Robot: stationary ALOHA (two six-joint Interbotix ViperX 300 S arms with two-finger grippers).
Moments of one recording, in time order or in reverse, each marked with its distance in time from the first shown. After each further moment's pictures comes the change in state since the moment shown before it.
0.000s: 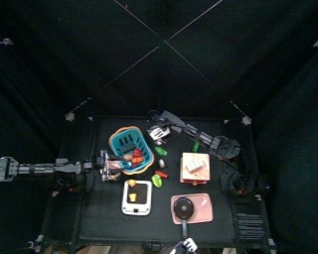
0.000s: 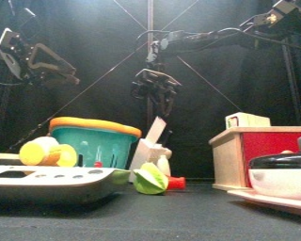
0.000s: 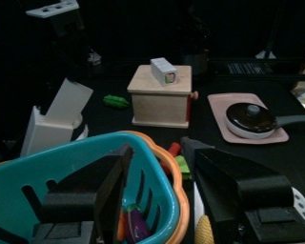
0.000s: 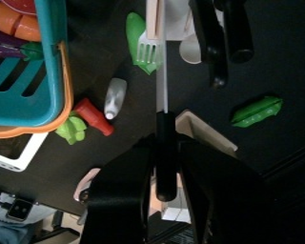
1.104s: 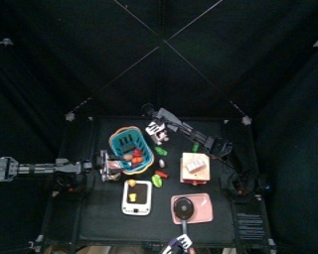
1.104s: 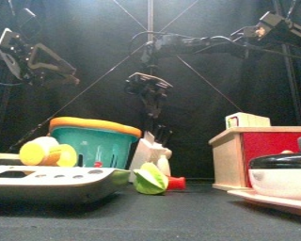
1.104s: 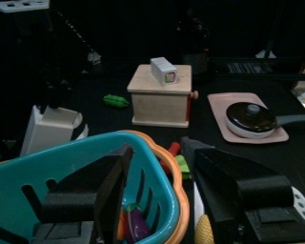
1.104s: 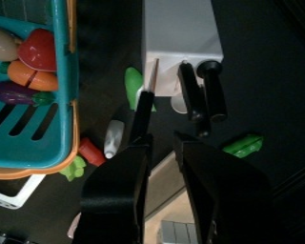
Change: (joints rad) left arm -0.002 0.000 0.002 -0.002 0.000 0.000; right arm 0.000 0.123 -0.233 -0.095 0.002 -0.038
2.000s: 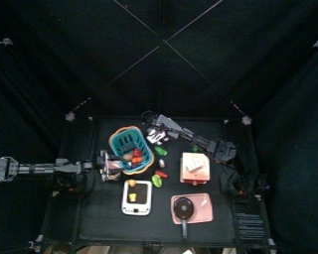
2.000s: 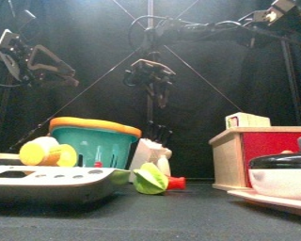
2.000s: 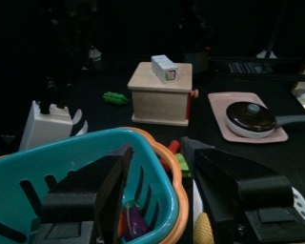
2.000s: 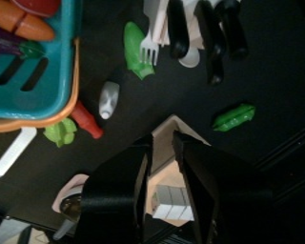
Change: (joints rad) left arm -0.009 0.000 0.006 -0.017 0.000 -0.002; right arm 0.107 -0.097 0.114 -0.046 0.075 0.000
